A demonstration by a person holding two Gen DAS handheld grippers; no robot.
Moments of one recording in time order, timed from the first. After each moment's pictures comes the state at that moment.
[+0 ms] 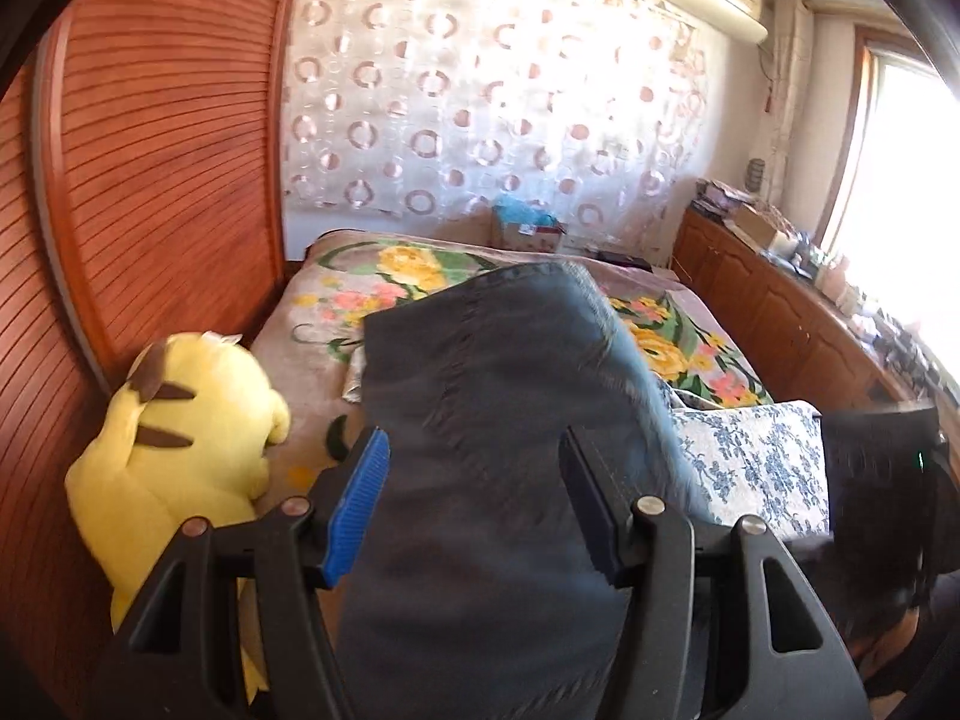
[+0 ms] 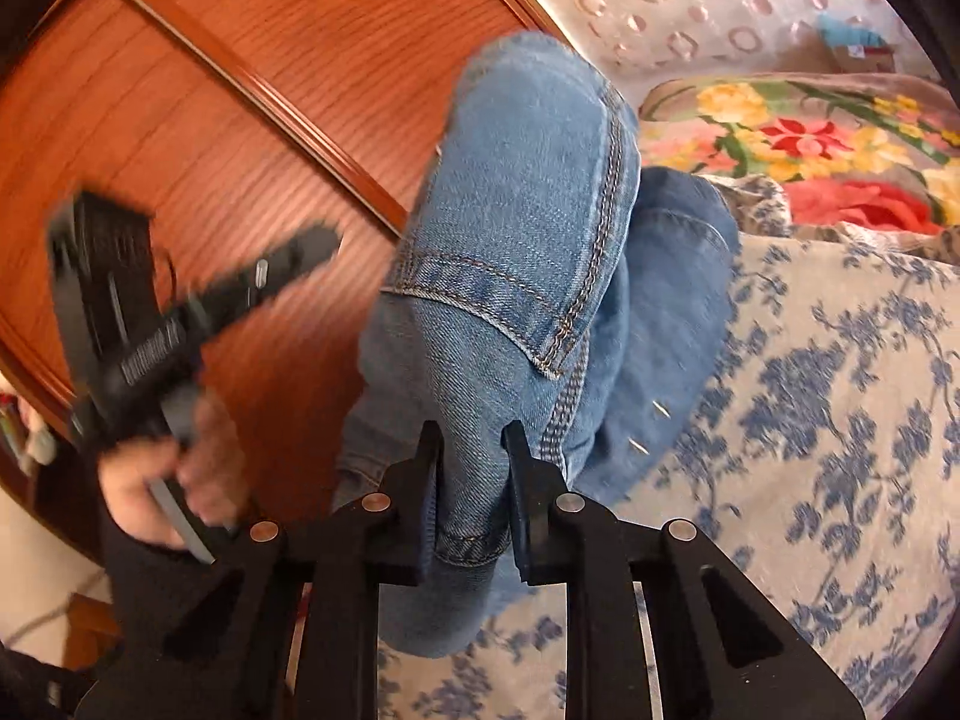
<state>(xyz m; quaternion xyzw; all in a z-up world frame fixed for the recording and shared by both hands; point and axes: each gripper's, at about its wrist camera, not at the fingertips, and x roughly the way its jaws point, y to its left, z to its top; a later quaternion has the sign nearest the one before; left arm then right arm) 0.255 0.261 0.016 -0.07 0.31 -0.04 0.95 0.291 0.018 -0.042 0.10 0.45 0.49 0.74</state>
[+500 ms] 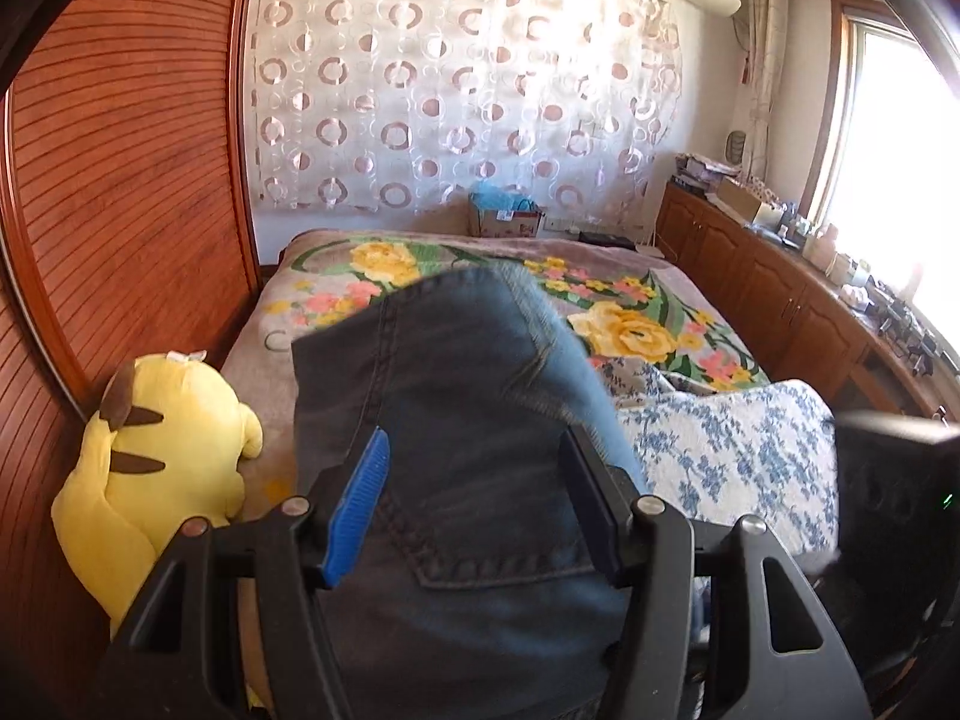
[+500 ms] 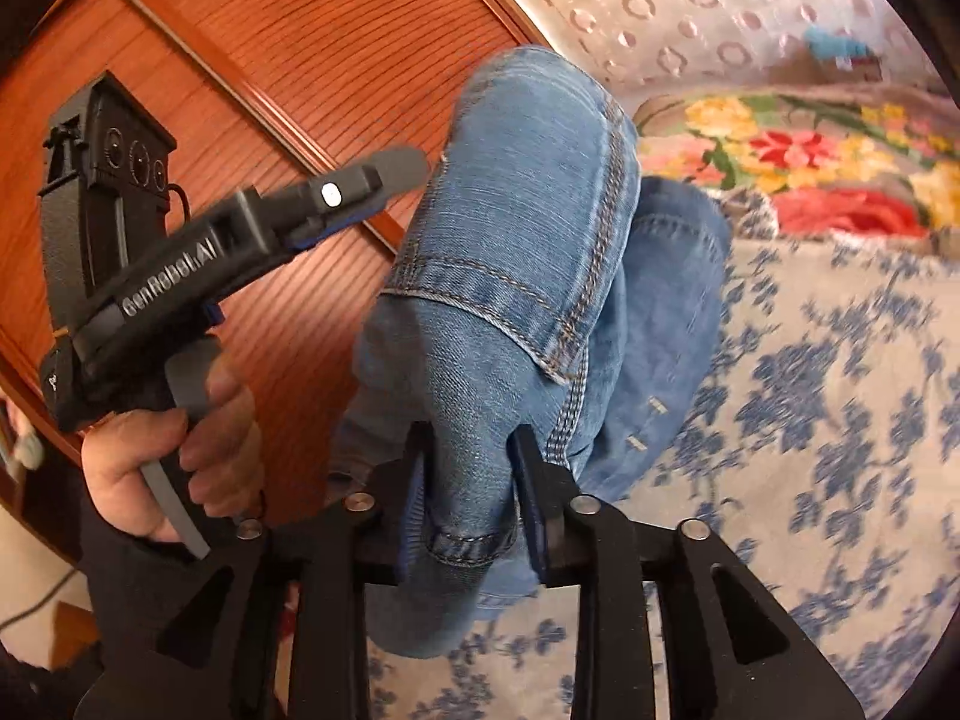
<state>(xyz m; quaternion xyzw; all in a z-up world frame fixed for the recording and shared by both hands) 0.271 0.231 0.013 -0.05 0.32 -0.06 0.94 0.281 0.015 -0.039 0.09 0.43 0.47 0.76</state>
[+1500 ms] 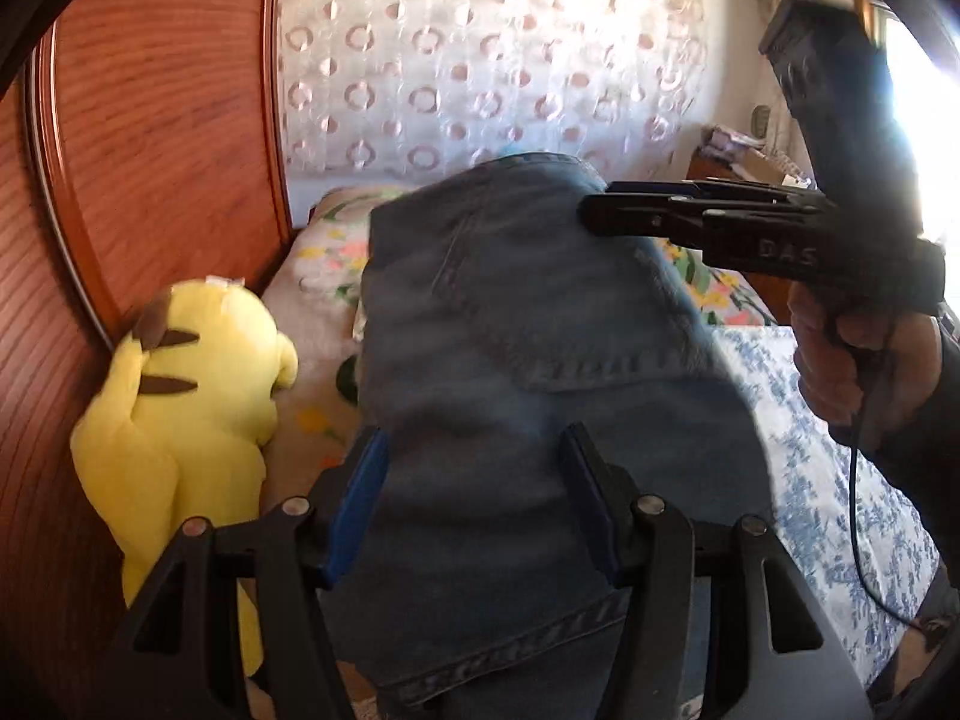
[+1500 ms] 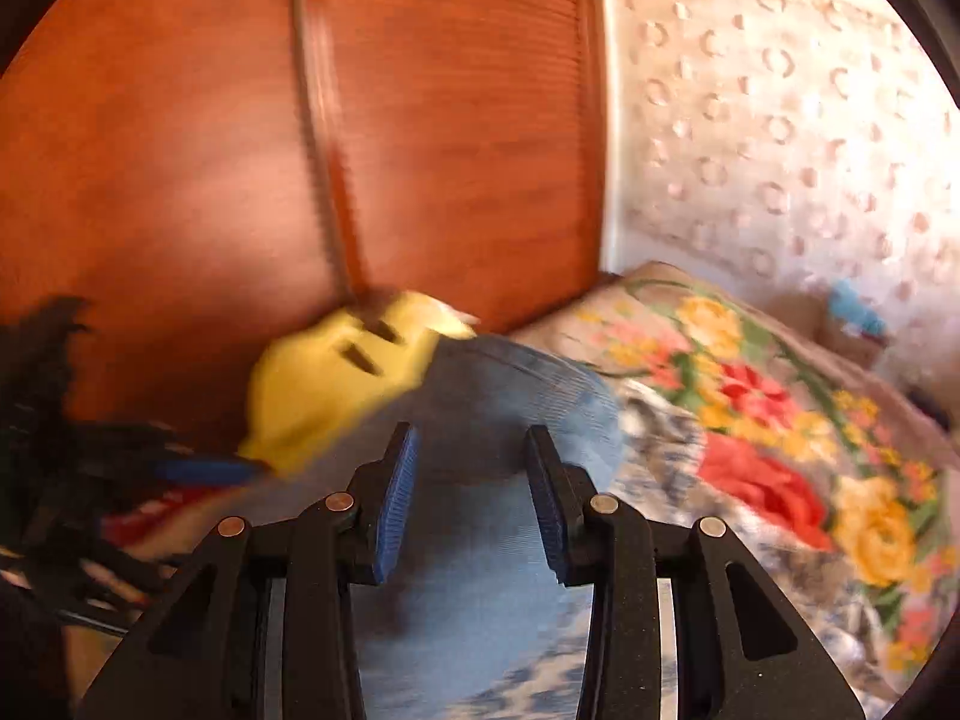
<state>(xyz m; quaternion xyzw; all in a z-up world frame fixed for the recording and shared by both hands) 0.226 0.250 -0.028 -0.06 0.36 -0.03 0.93 0.358 0.084 0.016 -0.15 0.28 0.46 0.83</state>
